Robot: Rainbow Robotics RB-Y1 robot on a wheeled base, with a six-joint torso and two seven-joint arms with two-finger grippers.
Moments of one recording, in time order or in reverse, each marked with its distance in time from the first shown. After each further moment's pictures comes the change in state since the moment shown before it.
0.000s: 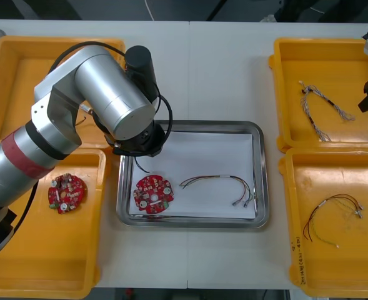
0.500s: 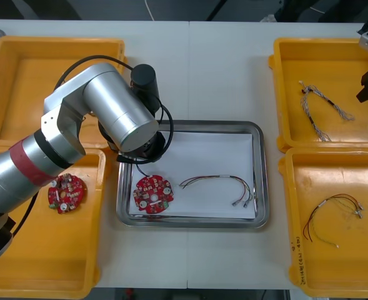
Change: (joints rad) right arm -0.104 -0.008 0.019 0.267 0.038 -0.193 0.124; left arm 0.020 -0.001 -0.055 0.048 -0.047 -0.085 0.000
